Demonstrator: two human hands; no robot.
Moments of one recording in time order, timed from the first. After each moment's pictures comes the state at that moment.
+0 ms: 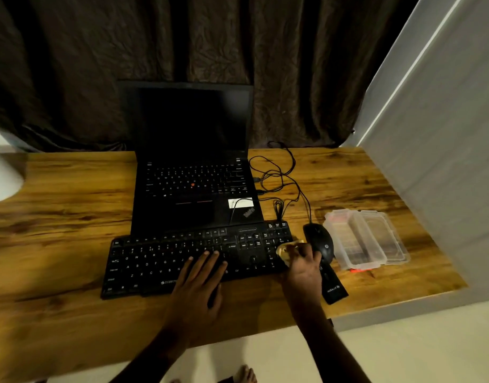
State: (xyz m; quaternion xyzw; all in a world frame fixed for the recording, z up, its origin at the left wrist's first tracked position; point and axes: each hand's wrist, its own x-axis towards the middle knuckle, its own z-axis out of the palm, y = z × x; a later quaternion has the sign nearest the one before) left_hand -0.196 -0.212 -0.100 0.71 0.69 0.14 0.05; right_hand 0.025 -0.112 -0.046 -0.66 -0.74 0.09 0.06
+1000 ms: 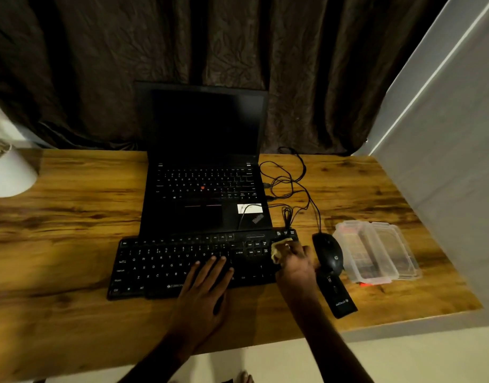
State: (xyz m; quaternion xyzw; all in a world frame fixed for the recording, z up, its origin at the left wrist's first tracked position) left_hand -0.200 -0.211 -0.110 0.72 0.68 0.15 0.01; right_hand -0.004 -0.094 -0.024 -0.61 -0.78 0.13 0.05
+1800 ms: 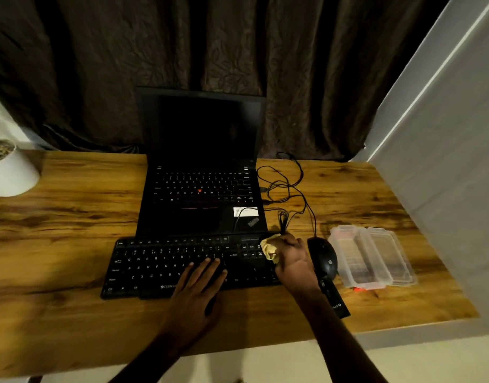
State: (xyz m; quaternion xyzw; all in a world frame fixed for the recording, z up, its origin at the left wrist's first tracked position) left_hand -0.202 -0.211 -0.110 0.72 0.68 0.15 0.00; right_hand 0.004 -0.057 -0.007 -0.56 -0.81 0.17 -0.01
